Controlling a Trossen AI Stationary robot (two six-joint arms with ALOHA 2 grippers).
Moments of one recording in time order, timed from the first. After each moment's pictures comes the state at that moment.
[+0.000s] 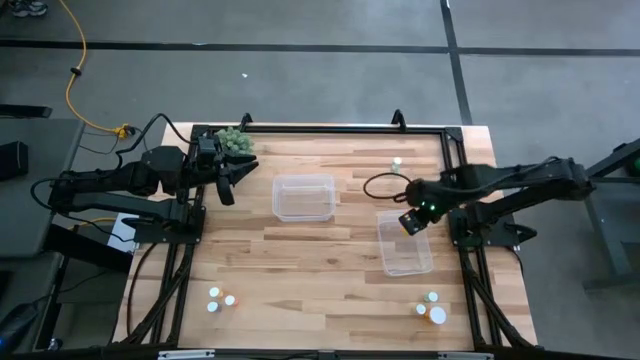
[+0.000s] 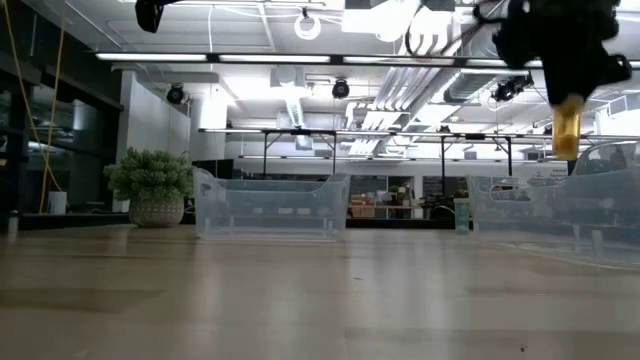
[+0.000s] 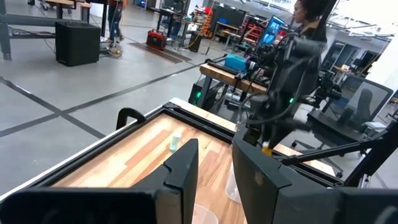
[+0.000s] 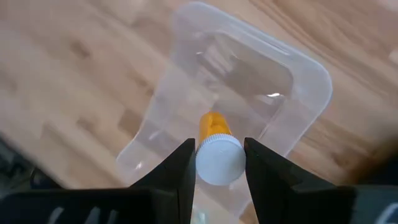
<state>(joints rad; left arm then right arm) 0.16 0.65 0.76 -0.21 -0.30 -0.31 0.07 1.07 0.94 -1.13 -0.08 1.10</state>
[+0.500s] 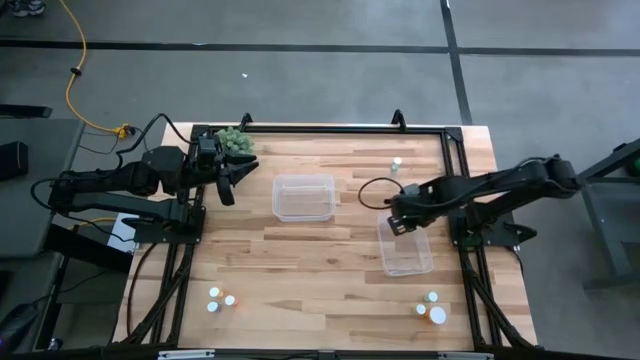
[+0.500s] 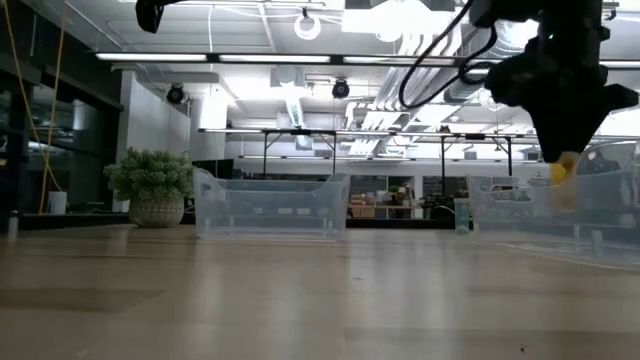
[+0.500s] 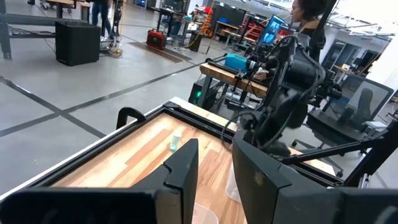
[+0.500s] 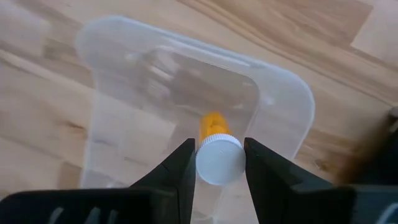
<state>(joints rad) 0.16 0.65 0.76 -0.21 -0.30 -0.31 0.10 1.25 0.88 -1.09 0.04 1.26</state>
